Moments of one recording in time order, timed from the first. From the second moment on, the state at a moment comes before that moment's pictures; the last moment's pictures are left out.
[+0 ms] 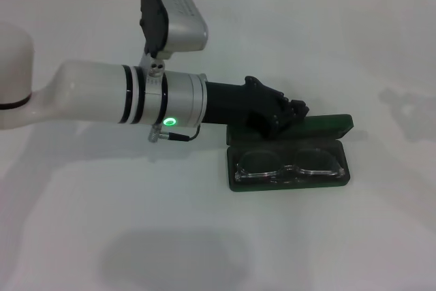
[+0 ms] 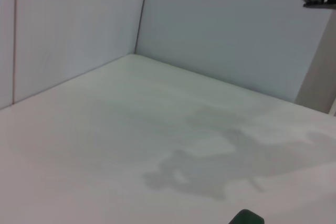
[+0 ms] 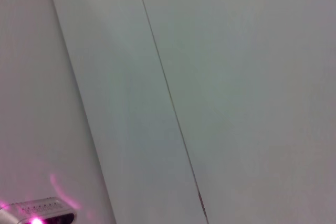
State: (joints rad) left arm -0.78 -2.11 1.52 0.48 1.44 1.08 -1.45; right arm 0.22 2.02 -0.59 -0.92 -1.47 -1.71 1.52
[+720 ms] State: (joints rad) left arm -0.77 -2.10 1.58 0.47 1.39 1.06 -1.45; right arm 0.22 2.01 -0.58 -0.90 -1.47 -1.71 1.51
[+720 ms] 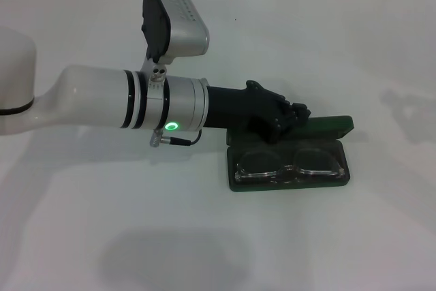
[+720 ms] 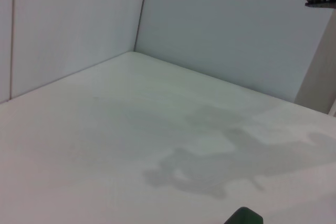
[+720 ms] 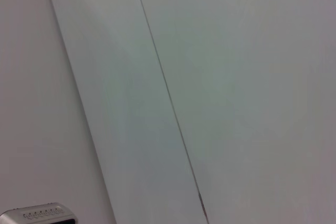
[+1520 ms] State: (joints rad) left arm -0.73 -2.11 1.68 0.47 1.38 1.07 -1.44; right arm 0.22 2.01 -0.58 -0.89 -1.47 -1.71 1.50
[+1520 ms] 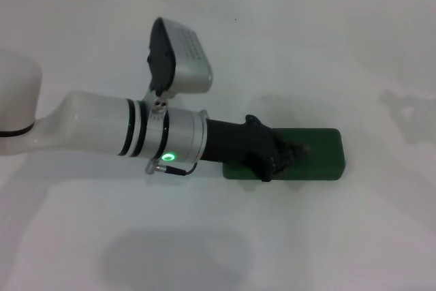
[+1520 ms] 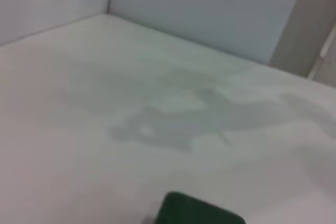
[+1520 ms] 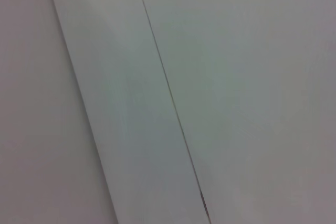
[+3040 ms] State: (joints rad) left arm -0.44 -1.98 1.12 0.76 1.53 1.80 -1.36; right arm 0.33 2.02 -0.89 -0.87 -1.63 -1.87 1.31
